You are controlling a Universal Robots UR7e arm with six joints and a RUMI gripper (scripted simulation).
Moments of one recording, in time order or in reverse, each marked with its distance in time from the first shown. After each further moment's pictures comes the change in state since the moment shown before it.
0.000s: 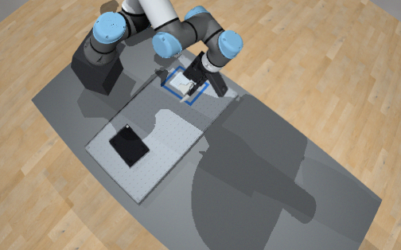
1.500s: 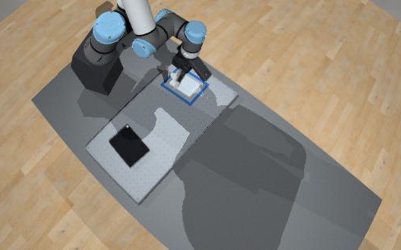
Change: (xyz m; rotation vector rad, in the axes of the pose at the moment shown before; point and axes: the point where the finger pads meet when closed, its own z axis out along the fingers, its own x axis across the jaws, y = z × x) arm -0.096 0.048 0.116 0.187 -0.112 0.057
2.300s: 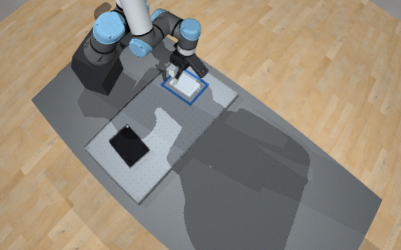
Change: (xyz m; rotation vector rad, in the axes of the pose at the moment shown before) arm -0.012 0.017 0.012 0.025 -0.018 0.008
